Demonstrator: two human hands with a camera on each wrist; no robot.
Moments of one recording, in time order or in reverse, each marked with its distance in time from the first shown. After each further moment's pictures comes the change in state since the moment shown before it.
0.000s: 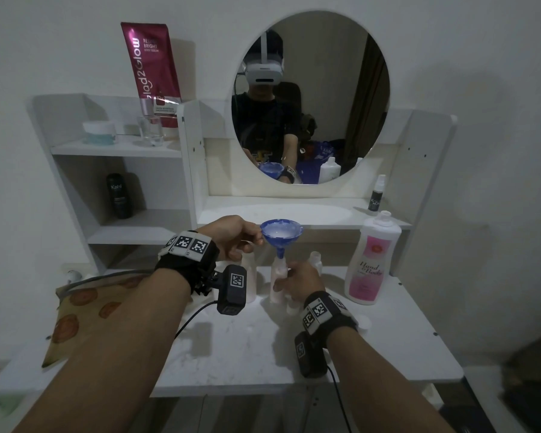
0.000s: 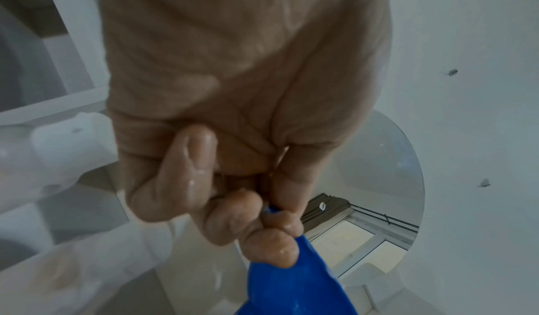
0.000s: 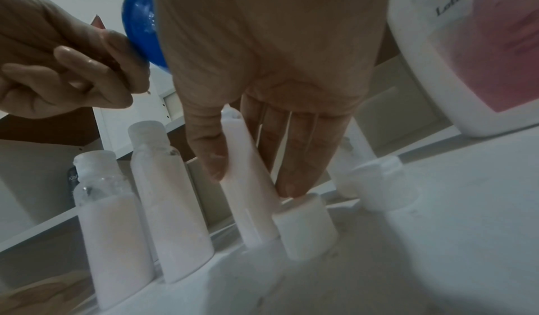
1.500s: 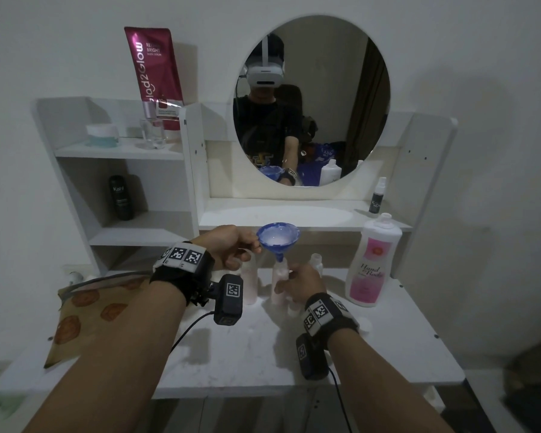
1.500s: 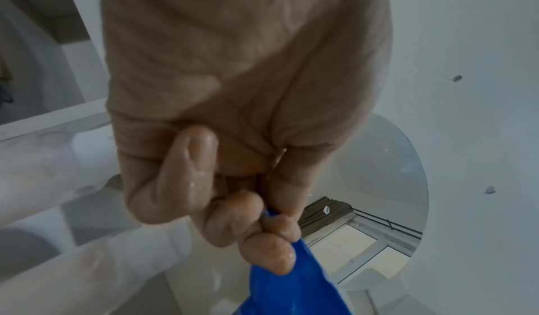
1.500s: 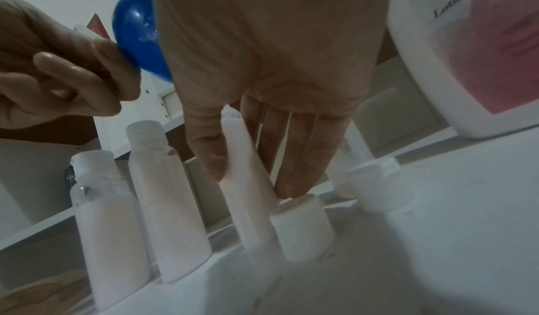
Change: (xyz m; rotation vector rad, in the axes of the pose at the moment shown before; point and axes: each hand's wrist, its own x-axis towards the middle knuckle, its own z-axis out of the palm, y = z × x) left_hand -0.003 -0.015 -0.005 -0.054 -0.024 0.023; right_hand 0.005 0.007 0.000 0.013 0.009 -0.019
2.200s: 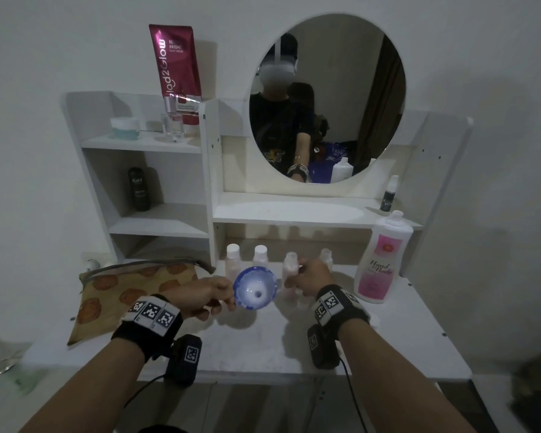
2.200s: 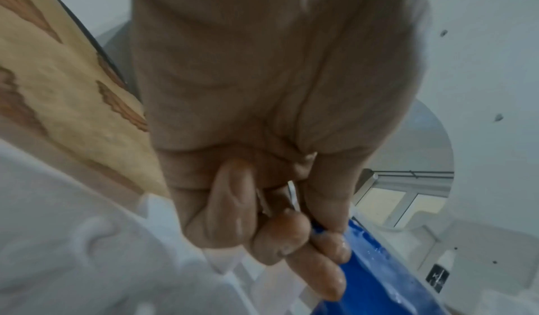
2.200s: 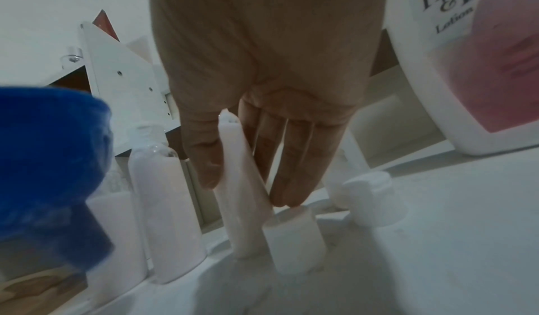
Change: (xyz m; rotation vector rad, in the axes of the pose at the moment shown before) left_hand -0.048 -0.111 -0.040 0.279 -0.004 -0.026; right_hand 0.004 0.001 0.001 -0.127 -0.006 -0.047
